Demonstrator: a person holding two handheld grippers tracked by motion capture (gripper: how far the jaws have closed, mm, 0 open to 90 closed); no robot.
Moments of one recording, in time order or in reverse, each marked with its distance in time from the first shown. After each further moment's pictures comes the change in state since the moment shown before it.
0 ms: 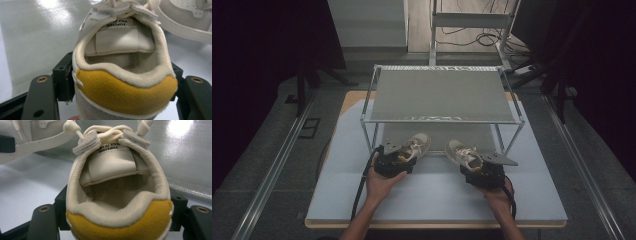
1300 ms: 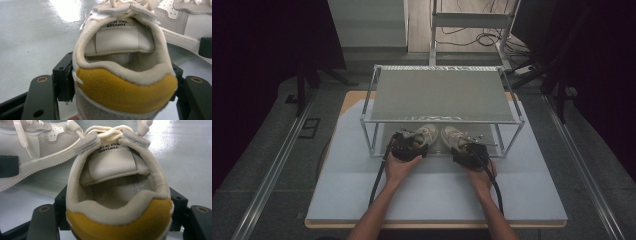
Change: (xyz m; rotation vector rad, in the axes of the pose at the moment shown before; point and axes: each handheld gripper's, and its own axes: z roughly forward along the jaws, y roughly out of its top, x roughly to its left) left arm -0.001 0.030 0.069 0.031 0.068 0.000; right arm -0.002 0.028 0.071 0.022 -0.147 0.075
